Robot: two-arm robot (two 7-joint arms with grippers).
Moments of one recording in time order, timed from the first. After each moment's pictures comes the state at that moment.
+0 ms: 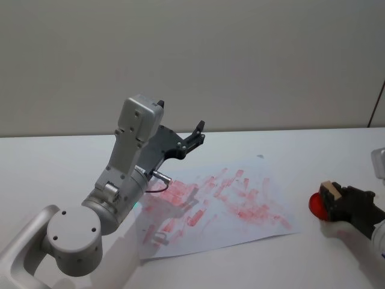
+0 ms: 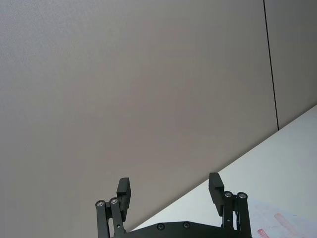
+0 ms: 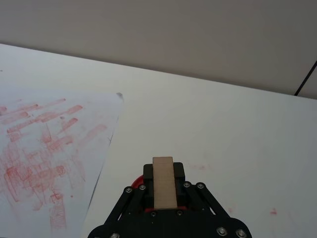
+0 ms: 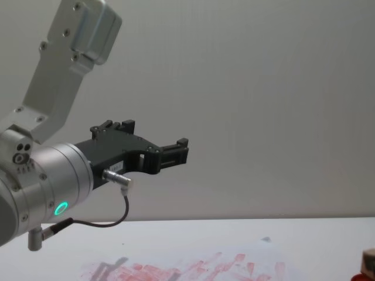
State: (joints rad) left arm -0.24 0.38 0.45 -1.63 -0.20 0.01 -0.01; right arm 0.02 0.37 -0.20 -1.58 0.26 0.27 0.17
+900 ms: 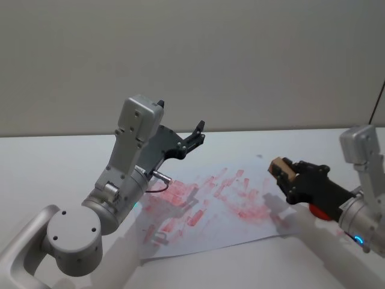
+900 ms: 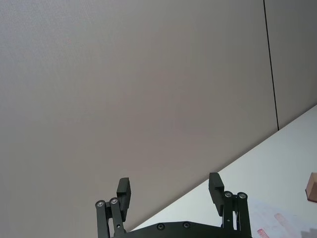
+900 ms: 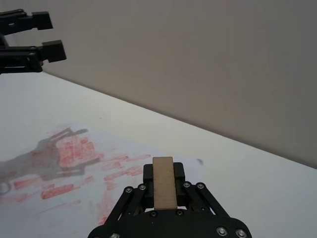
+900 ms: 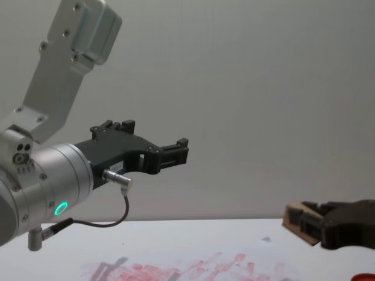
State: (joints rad) left arm -0.24 0.38 0.45 -1.63 -0.20 0.01 -0.01; right arm 0.10 0.31 -0.25 -1.58 0.22 0.13 0.39
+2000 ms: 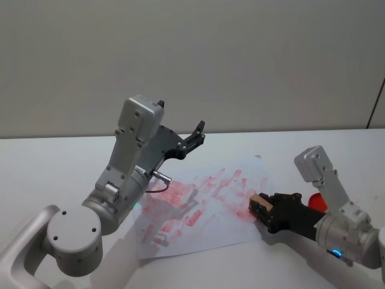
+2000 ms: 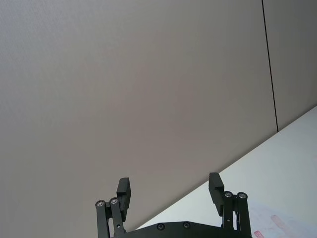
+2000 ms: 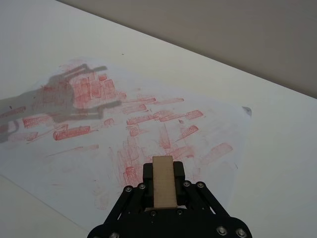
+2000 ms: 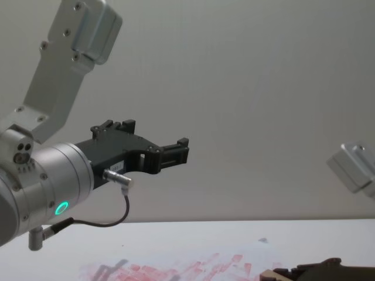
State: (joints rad) left arm -0.24 0.38 0.45 -1.63 -0.20 0.01 -0.01; right arm 0.18 0.27 -0.31 -1.42 0.09 0.27 0.52
